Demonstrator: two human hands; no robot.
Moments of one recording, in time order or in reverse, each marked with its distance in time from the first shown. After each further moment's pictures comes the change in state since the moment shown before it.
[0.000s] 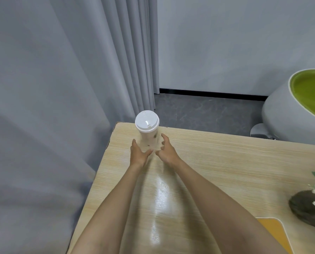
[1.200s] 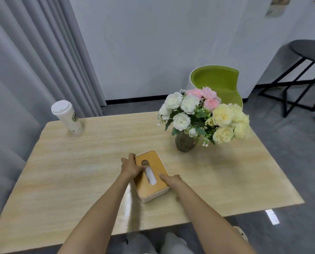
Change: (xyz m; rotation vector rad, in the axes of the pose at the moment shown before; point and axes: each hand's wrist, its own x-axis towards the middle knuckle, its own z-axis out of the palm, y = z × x) left_hand -0.313 0.009 0.211 0.386 -0.318 0.162; right_hand -0.336 0.255 -0.192 0.130 0.241 0.626
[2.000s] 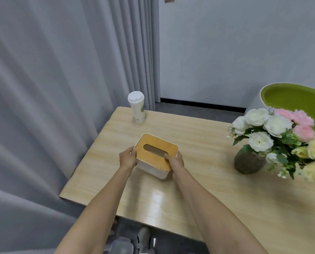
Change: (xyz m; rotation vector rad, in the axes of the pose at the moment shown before) left_hand -0.032 -0.119 -0.150 -0.702 0.527 -0.127; right_hand -0.023 -0.122 0.161 0.503 -0.187 -0.404
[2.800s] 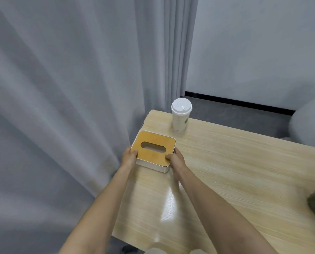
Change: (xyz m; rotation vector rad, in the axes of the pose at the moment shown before) left_hand 0.206 -0.015 -0.136 -0.016 -0.032 -0.163; right_hand 0.112 0.001 0.226 -0.226 -0.163 0.077
